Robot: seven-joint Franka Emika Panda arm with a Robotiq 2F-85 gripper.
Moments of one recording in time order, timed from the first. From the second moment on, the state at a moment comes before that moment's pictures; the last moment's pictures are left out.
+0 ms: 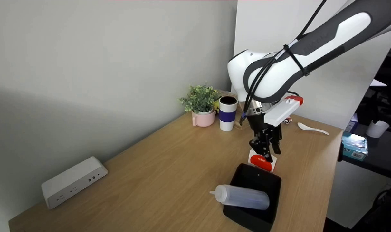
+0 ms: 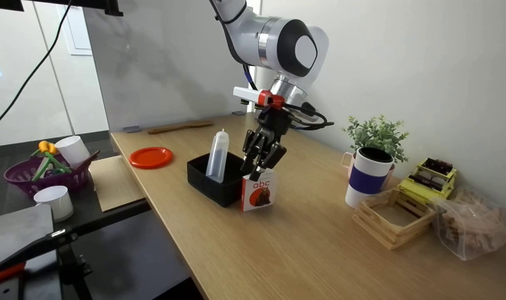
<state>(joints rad) 0.09 0.72 -0.01 -1.63 0.03 1.87 0.27</state>
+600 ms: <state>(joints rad) 0.09 0.71 0.00 -1.62 0.03 1.88 0.27</state>
